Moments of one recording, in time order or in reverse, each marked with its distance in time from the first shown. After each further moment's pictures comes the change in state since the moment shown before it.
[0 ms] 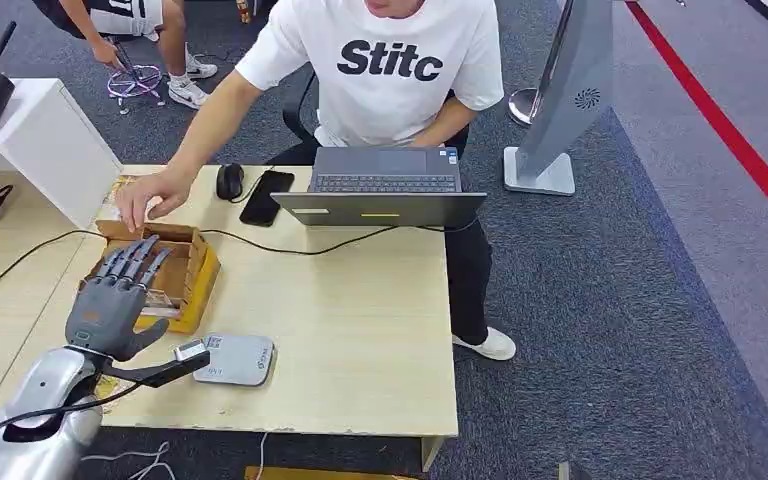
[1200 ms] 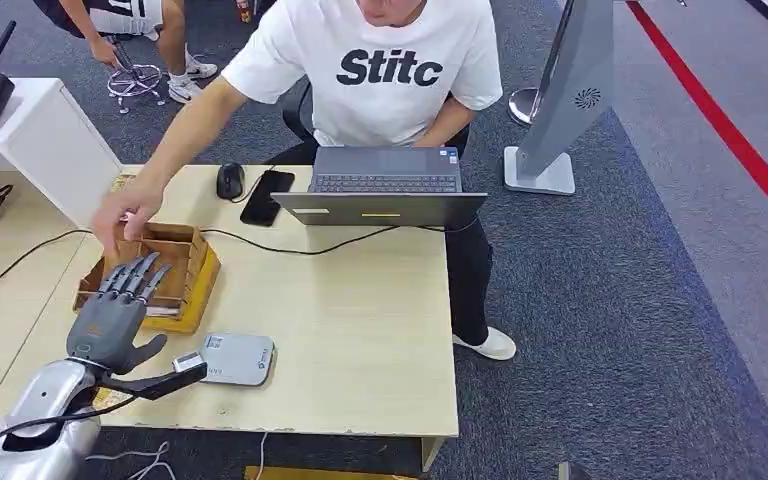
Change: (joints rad) left arm 0.012 0.009 0.000 0.063 0.004 0.001 -0.003; right arm 0.000 0.000 -0.002 0.000 0.003 0.001 0.000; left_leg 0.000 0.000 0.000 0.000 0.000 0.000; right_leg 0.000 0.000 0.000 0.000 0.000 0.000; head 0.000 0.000
